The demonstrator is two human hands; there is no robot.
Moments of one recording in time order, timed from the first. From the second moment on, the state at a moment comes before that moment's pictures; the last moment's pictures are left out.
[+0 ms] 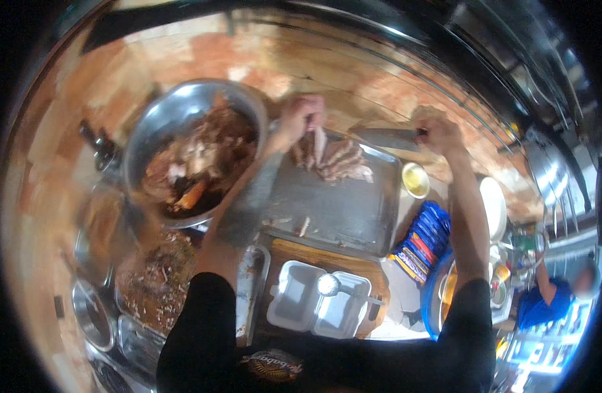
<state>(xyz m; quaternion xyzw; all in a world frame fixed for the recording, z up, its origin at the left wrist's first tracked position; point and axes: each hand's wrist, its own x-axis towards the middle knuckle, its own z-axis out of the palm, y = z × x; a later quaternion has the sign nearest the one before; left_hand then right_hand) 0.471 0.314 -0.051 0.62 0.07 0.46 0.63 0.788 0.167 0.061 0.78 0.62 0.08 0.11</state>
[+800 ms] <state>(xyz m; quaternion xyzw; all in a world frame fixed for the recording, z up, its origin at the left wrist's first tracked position) 0.163 0.216 0.077 0.41 0.31 0.73 0.46 0.610 0.105 0.063 0.57 0.81 0.08 -0.09</state>
